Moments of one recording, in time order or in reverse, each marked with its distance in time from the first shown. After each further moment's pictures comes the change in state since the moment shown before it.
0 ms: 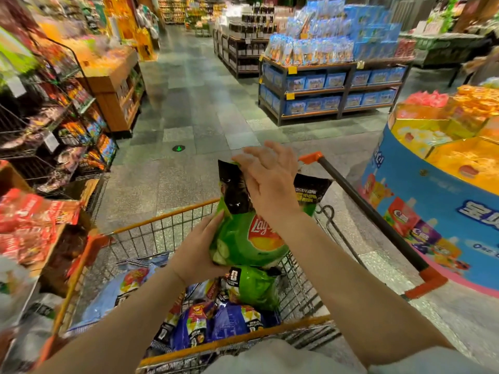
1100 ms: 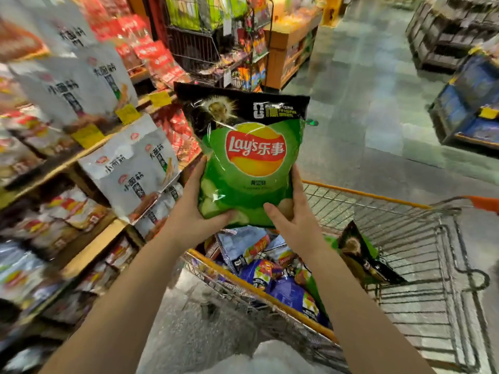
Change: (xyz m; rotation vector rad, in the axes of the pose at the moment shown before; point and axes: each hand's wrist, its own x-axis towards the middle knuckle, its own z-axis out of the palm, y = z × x) left_hand -0.148 0.054 -0.116 -0.386 0.634 -0.765; right_hand -0.067 -0.108 0.061 0.972 -0.846 0.316
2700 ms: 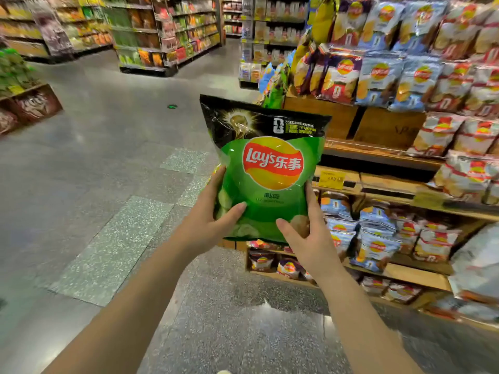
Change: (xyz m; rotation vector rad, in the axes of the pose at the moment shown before) left_hand -0.702 0.025 -0.415 0.130 1.258 -0.377; right_hand -0.383 -0.347 0.589 0.395 -1.251 -0.351
